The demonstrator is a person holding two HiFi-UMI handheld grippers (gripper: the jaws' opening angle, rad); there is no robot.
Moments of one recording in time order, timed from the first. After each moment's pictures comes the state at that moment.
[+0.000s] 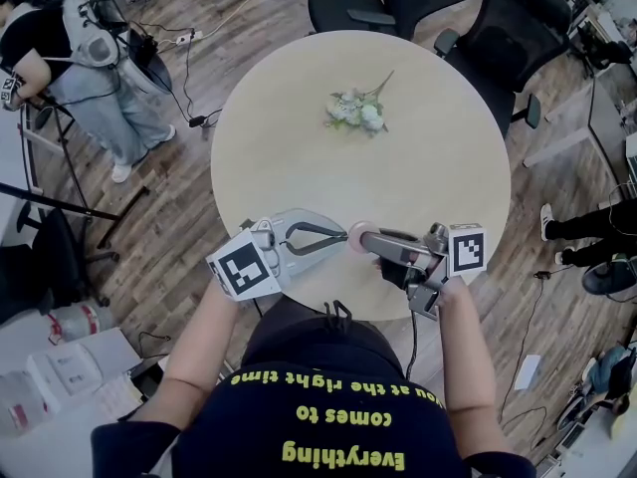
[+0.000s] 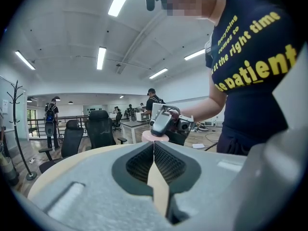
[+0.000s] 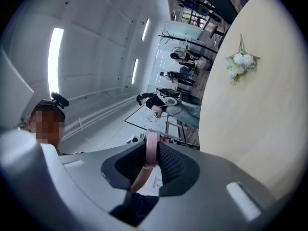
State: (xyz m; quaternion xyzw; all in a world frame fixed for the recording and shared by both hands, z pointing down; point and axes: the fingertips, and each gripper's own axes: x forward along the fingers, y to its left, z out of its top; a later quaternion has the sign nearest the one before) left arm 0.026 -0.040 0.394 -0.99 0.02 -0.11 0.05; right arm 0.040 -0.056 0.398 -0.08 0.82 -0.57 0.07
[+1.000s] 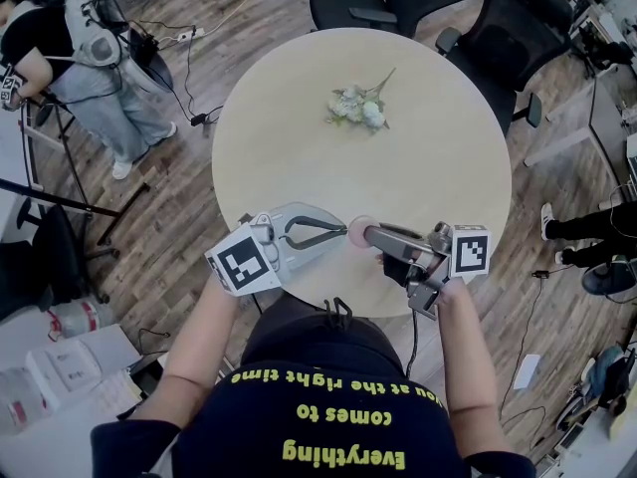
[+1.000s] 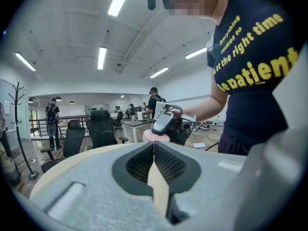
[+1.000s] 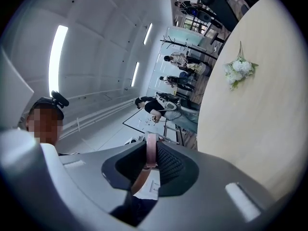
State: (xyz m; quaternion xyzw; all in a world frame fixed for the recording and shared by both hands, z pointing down) left arm 0.022 -0.043 0.391 -0.99 0.03 -0.11 0.05; right arm 0.045 -0.059 0.397 -0.11 0.82 -0.55 0.08
